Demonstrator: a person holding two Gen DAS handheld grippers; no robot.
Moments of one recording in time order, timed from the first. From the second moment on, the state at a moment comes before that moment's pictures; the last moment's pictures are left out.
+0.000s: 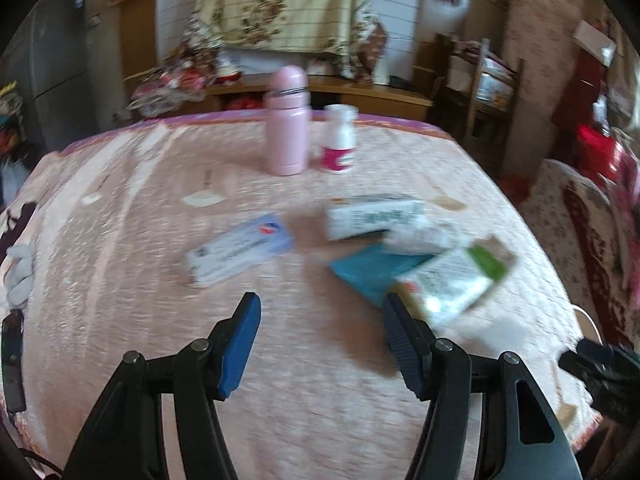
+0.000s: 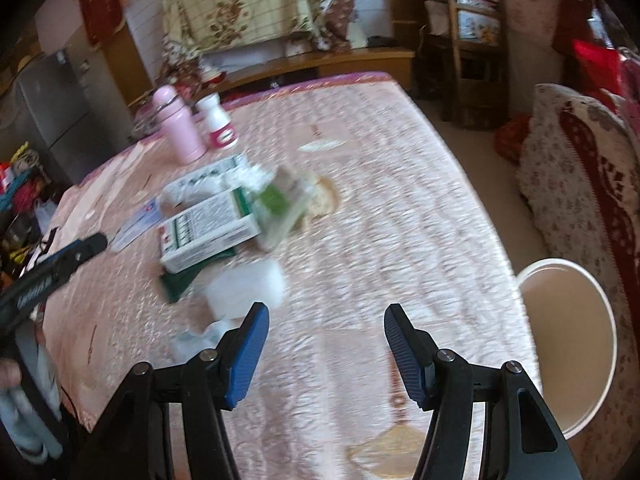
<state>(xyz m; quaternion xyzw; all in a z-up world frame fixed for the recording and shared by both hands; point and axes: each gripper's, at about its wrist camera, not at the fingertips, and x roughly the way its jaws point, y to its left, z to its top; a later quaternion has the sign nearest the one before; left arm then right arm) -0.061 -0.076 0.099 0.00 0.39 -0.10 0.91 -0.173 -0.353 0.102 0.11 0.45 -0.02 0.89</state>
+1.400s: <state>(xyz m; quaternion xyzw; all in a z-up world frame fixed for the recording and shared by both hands) 0.033 -0.050 0.034 -0.03 0.49 -0.11 0.87 -0.096 -0.297 0.064 0.08 0.50 0.06 0.86</state>
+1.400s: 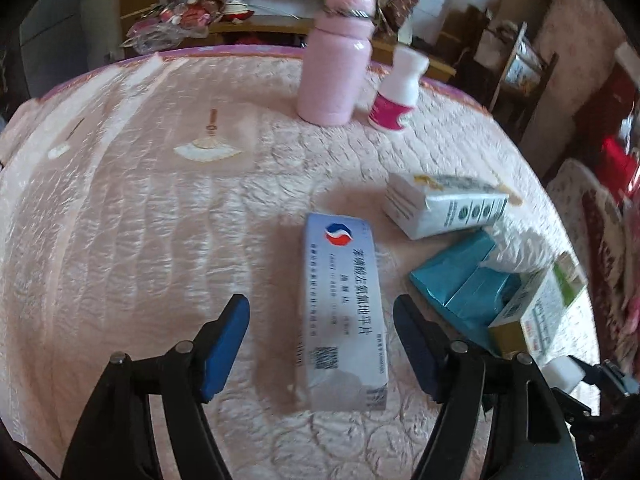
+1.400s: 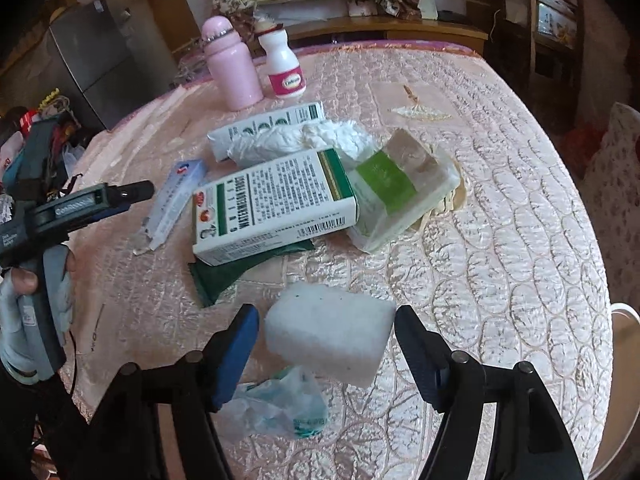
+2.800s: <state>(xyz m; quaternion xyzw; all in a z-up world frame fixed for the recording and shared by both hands) -0.091 -0.131 0.118 0.02 0.39 -0.16 0.91 -0.184 -0.349 0.129 0.11 0.40 0.05 0.91</state>
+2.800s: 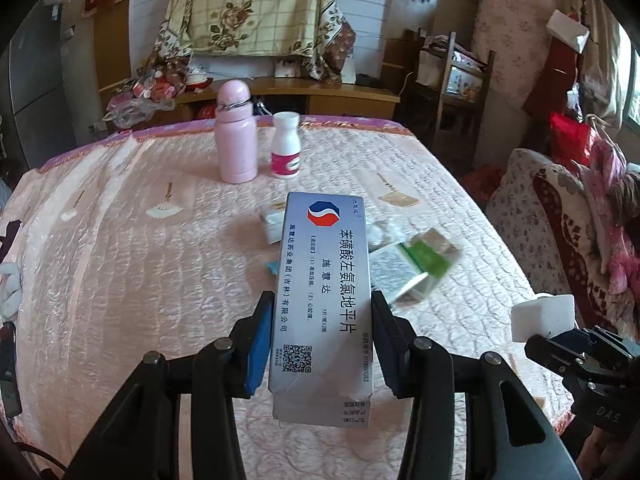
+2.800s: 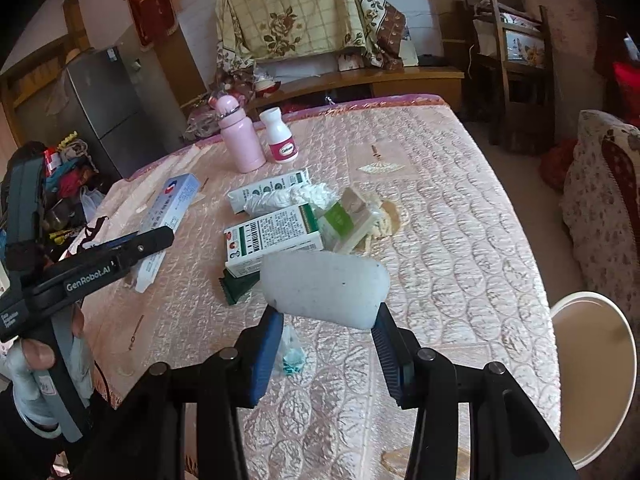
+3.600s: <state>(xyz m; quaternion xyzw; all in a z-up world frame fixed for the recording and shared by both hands) -0.128 -0.238 0.128 0.05 0.37 -0.23 0.90 -0.229 -0.422 0.140 0.13 0.38 -0.01 0.92</state>
